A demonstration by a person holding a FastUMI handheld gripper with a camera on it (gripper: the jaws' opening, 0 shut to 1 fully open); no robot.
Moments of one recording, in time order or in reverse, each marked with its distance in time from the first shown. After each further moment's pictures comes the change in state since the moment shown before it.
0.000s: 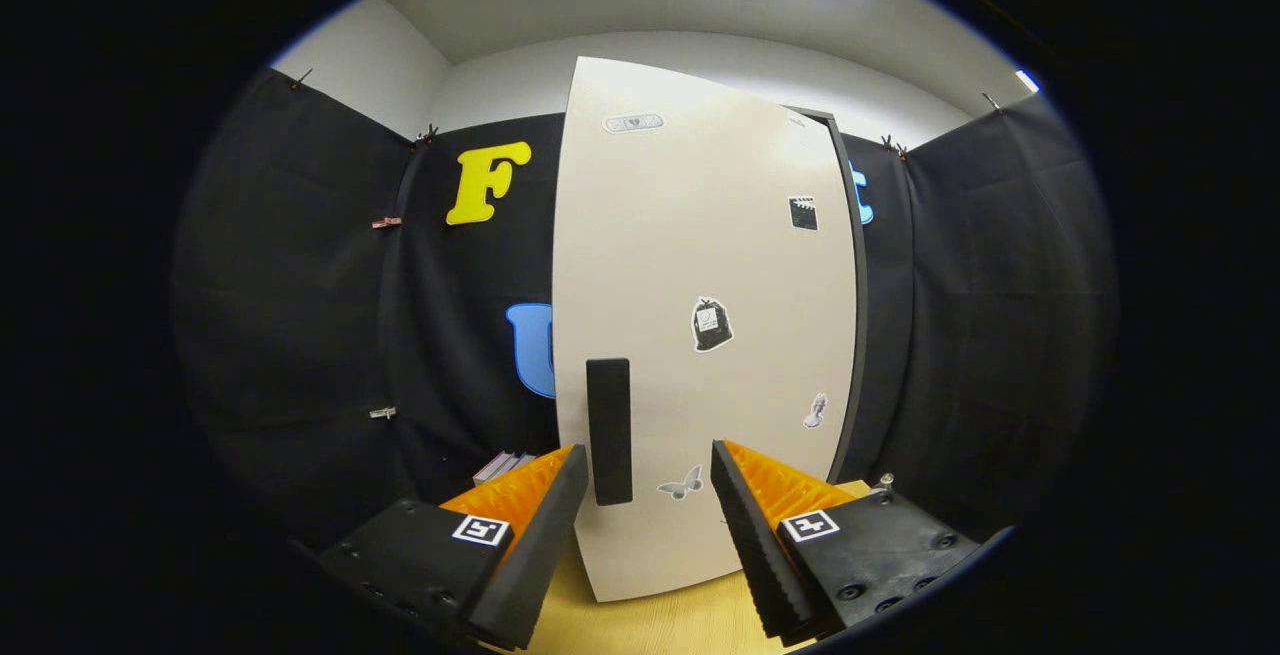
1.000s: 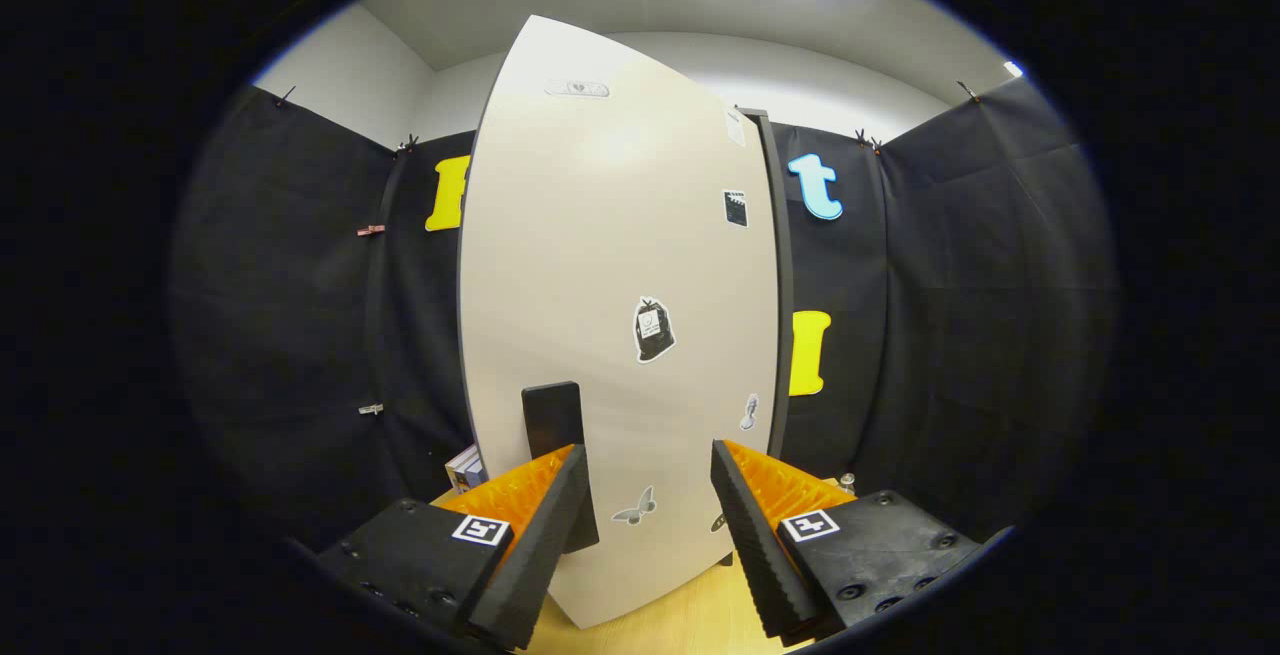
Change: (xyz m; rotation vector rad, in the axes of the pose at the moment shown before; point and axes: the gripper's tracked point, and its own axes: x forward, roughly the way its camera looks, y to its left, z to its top) arm -0.029 -0.087 0.008 0.010 0.001 -0.008
